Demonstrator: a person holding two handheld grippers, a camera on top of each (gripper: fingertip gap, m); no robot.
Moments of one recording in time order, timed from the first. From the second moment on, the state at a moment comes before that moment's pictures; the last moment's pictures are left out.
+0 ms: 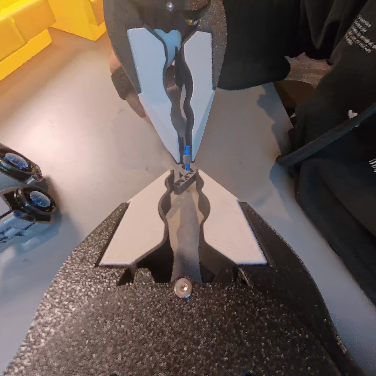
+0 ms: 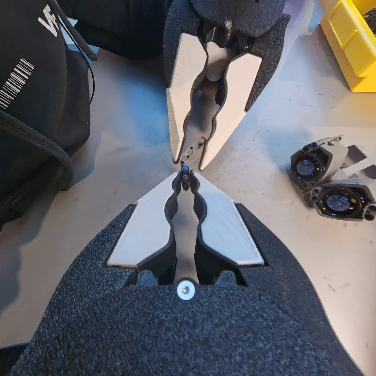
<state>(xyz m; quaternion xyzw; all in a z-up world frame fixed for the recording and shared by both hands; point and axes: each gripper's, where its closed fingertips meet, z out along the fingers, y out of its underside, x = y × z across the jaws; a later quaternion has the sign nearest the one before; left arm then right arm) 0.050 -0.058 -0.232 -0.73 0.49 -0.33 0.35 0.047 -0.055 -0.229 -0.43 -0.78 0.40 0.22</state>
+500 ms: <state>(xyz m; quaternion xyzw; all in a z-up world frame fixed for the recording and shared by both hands) 0.055 -0.068 -0.232 -0.72 0.50 -0.36 0.33 0.046 -0.065 -0.225 -0.39 -0.80 0.37 0.24</state>
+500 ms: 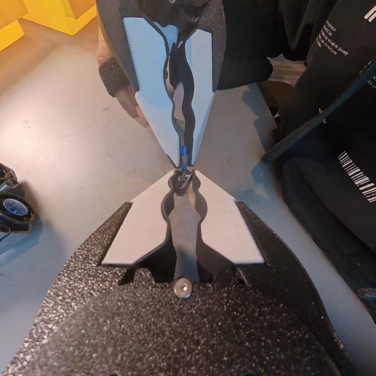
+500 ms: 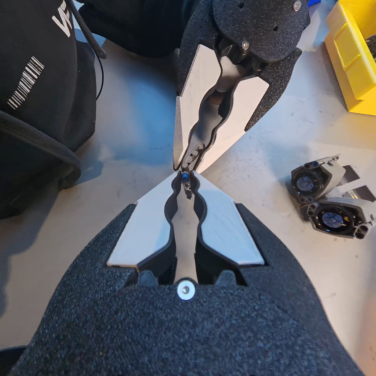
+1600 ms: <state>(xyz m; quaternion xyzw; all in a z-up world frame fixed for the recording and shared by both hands) 0.042 -0.055 -0.168 -0.66 0.37 -0.54 0.38 0.038 -0.051 -0.180 -0.44 -0.70 0.50 0.24</state>
